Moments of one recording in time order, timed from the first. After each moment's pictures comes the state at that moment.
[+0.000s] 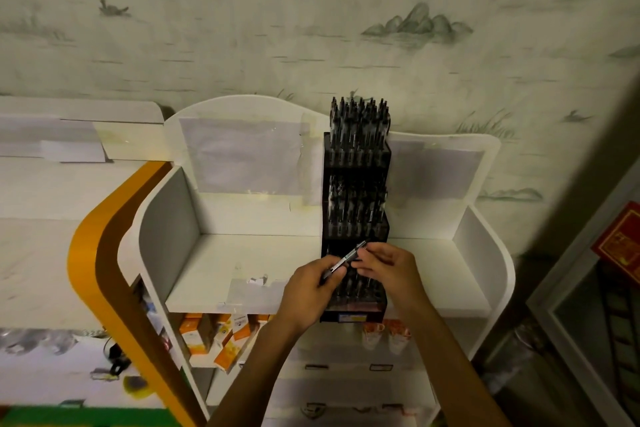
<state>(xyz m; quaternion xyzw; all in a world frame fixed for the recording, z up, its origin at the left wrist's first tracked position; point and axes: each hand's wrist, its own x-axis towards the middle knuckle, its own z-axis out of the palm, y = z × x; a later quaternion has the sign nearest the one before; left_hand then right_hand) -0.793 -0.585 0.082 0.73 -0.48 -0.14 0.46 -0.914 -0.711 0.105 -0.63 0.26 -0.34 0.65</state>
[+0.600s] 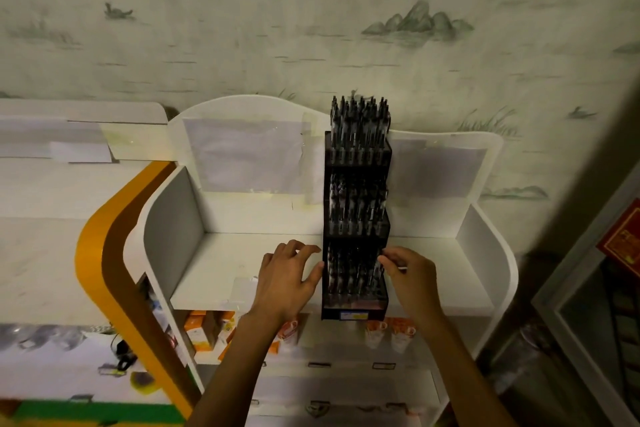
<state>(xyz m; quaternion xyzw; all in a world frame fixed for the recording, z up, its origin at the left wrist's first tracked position) -0.762 -0.565 0.087 0.85 -0.48 0.06 0.23 -0.933 -0.738 0.075 -0.80 0.31 -0.41 0.32</state>
